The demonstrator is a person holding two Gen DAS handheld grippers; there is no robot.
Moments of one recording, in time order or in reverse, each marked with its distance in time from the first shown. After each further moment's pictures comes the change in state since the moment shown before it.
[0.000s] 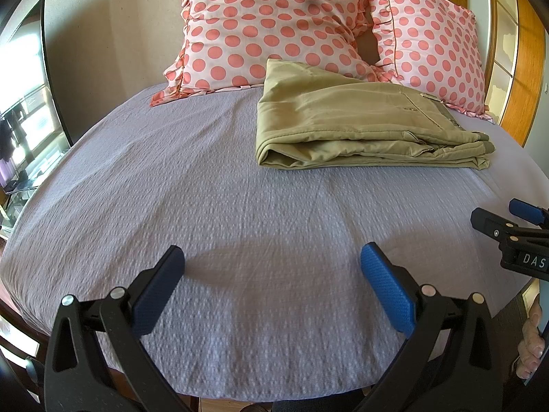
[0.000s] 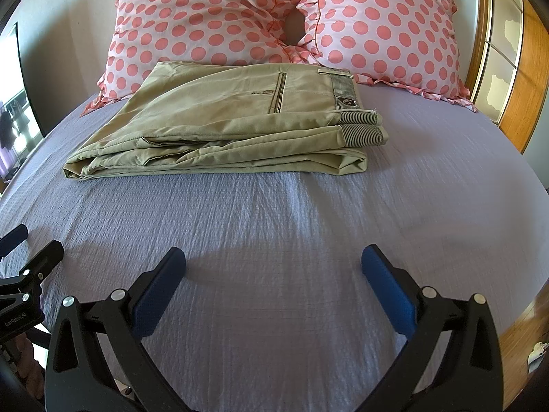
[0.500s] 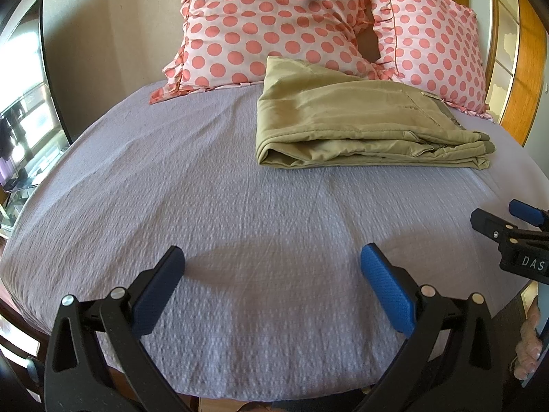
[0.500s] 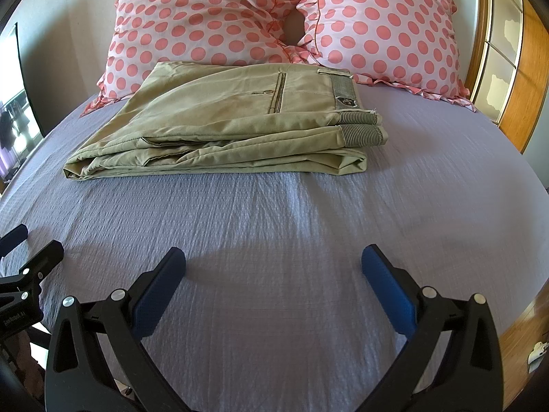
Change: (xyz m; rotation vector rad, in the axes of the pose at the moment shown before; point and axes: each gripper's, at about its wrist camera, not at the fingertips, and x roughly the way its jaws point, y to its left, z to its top) left arm 0.000 -0.001 0.002 -0.001 0.019 -0.002; right arm 0.000 0.000 0.000 0.000 0.000 0.000
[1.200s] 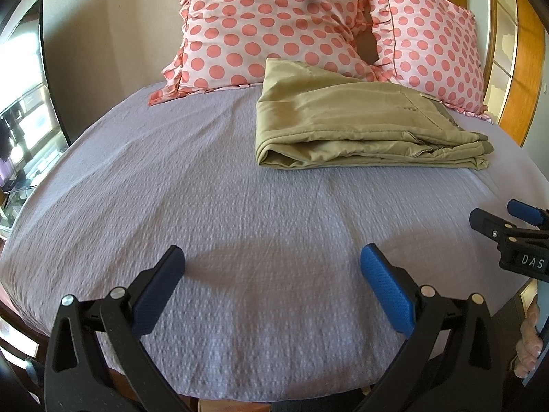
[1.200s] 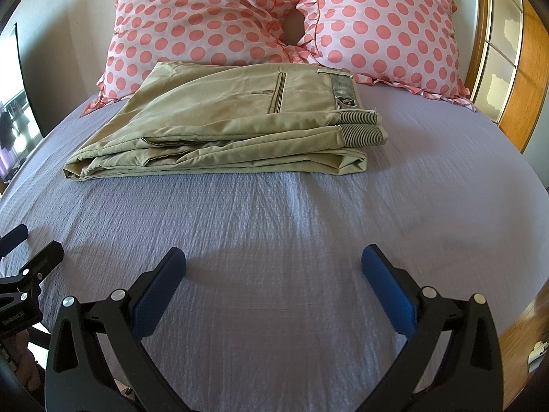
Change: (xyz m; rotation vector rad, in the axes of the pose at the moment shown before) left arm 0.000 0.001 0.000 0.000 -0.016 -0.005; right arm 0.000 0.000 0.000 0.000 -0.001 0.001
